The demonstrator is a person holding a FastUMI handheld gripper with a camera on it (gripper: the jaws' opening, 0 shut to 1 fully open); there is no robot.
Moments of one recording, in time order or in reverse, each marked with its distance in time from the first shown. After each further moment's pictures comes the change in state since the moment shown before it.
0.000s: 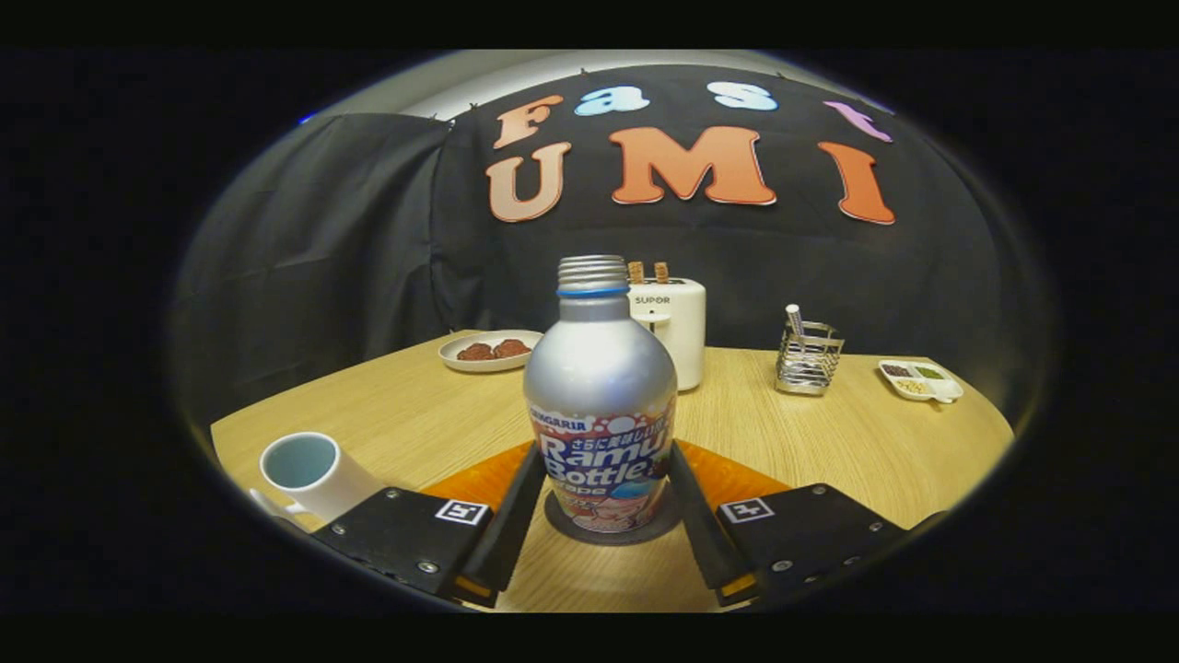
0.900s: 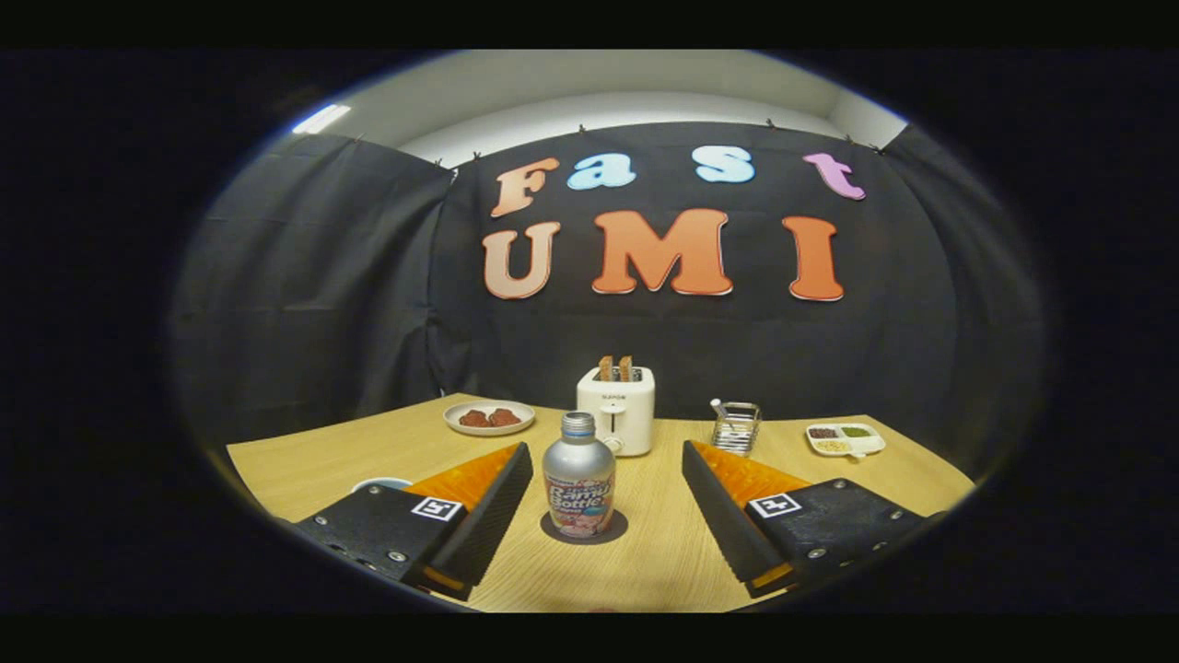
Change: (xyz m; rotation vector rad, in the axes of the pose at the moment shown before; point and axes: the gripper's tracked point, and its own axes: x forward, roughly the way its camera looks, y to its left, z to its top) arm -0.129 -0.029 0.107 -0.016 -0.262 -0.110
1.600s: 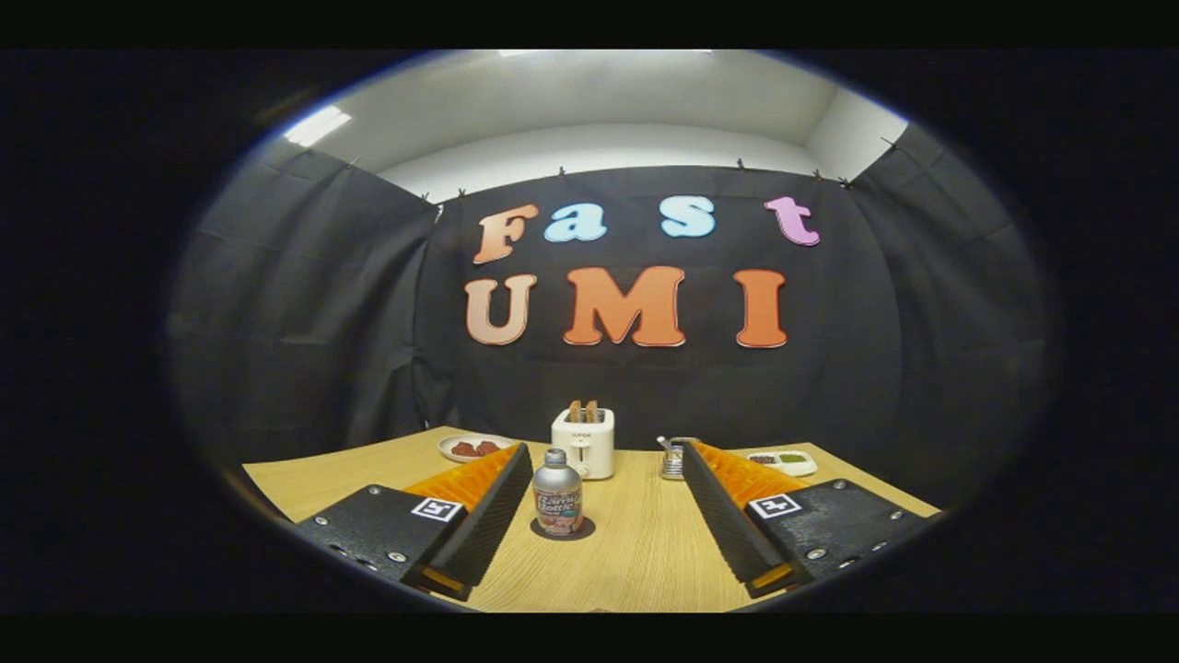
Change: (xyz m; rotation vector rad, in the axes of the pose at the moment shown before) arm -0.096 -0.020 0.062 0.012 -0.116 -0.073
